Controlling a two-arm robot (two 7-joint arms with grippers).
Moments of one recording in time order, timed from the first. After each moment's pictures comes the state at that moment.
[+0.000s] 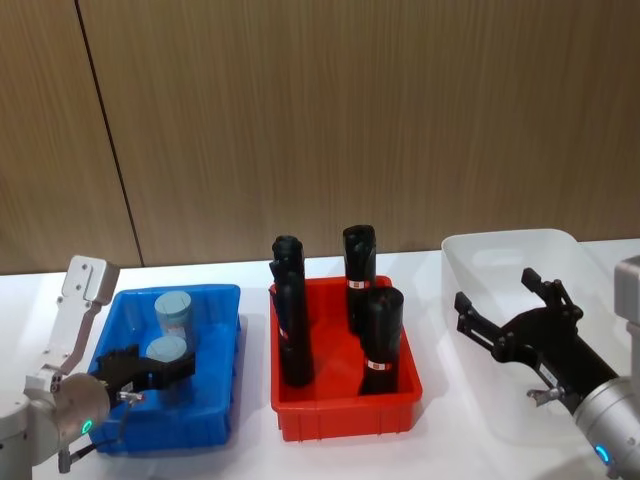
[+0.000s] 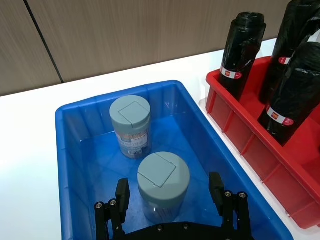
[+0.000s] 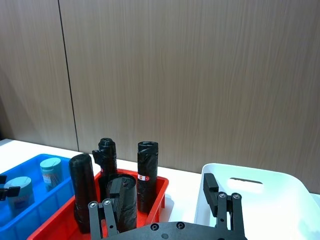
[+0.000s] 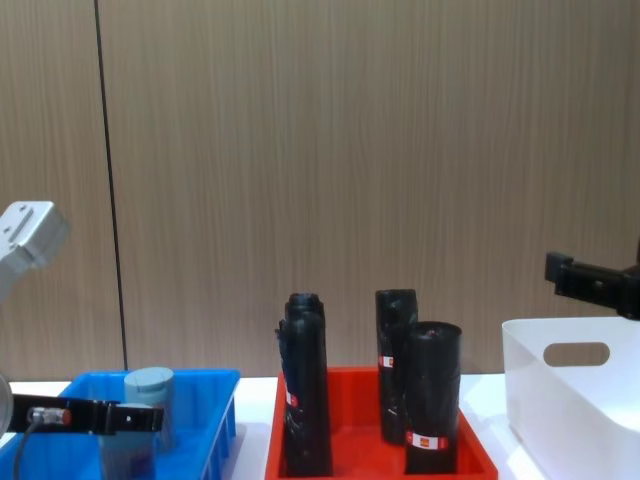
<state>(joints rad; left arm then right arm) -0.41 0.40 0.31 -1.21 -0.46 0.42 -0.20 -0.01 0.34 -0.23 -1.77 0.29 0.03 0.07</state>
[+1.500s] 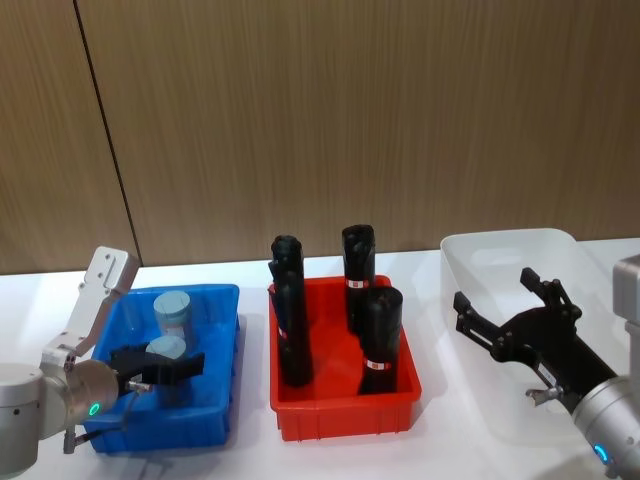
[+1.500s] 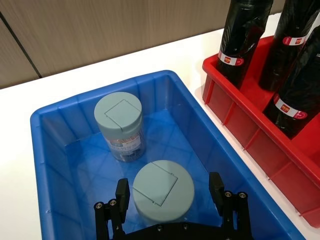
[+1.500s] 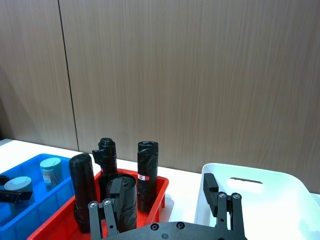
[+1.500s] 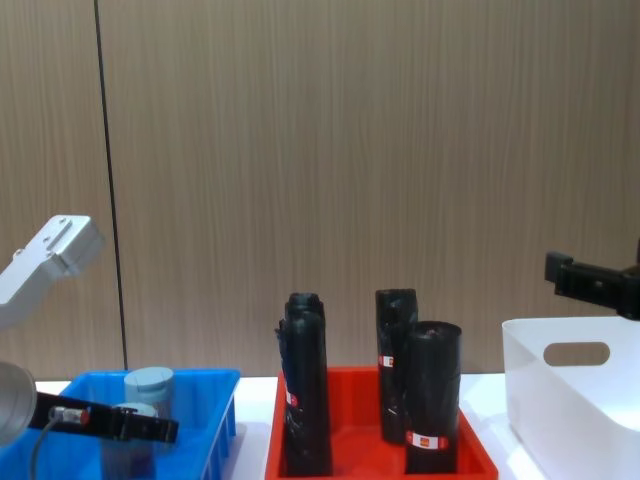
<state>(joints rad) -0.55 0.36 0.32 -1.02 -0.35 0.45 -0.34 -0.01 0.34 -0.23 -1.77 0.29 0.03 0.07</state>
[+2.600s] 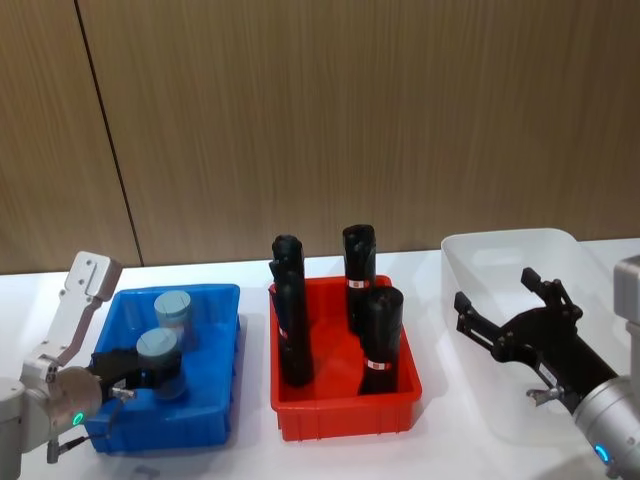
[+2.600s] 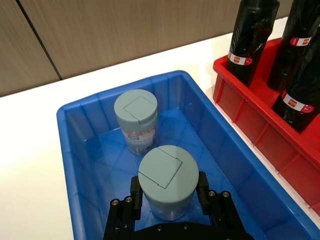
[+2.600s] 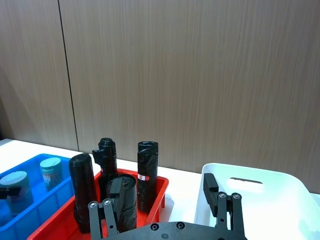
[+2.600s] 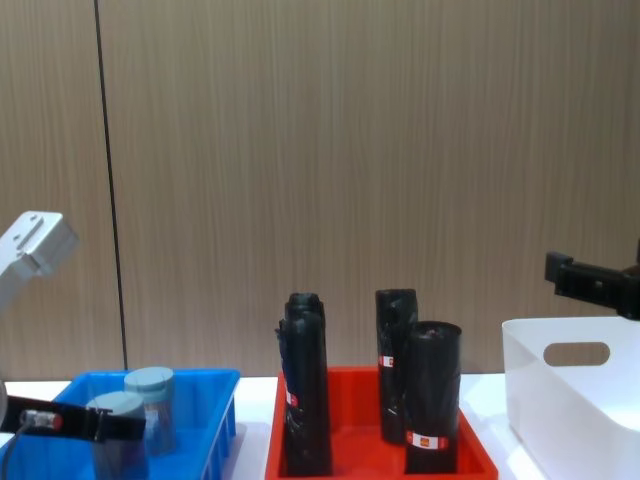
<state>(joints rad) -0.48 0.39 0.30 -1.10 -0.36 0.43 -0.30 -0.01 0.34 -0.23 -1.77 0.29 0.03 0.07</state>
